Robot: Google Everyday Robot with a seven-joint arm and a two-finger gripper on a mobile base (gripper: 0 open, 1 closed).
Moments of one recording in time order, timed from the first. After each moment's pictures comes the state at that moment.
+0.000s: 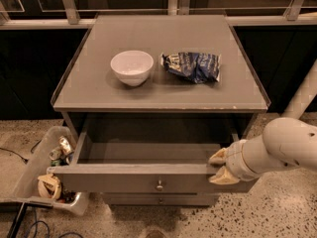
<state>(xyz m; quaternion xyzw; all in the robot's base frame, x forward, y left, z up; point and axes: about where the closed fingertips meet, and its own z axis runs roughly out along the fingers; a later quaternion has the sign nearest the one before) 0.450 -0.186 0.659 -0.63 0.73 0.05 0.24</state>
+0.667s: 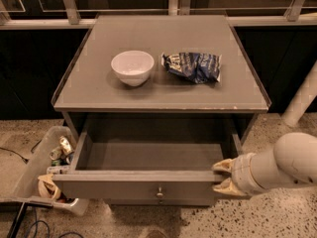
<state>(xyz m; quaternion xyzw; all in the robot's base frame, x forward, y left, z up) 0.416 -0.194 0.650 -0.63 0.73 0.07 0.25</state>
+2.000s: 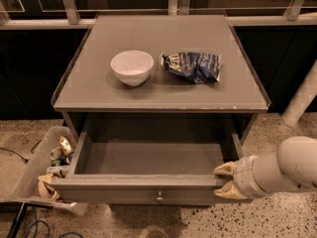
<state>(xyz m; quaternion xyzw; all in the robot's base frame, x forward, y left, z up) 0.408 -0.196 0.650 -0.63 0.74 0.07 0.25</state>
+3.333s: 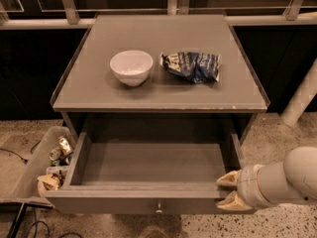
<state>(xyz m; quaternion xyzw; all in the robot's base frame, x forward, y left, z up) 0.389 -0.201 0.648 -0.62 0.74 0.07 0.25</state>
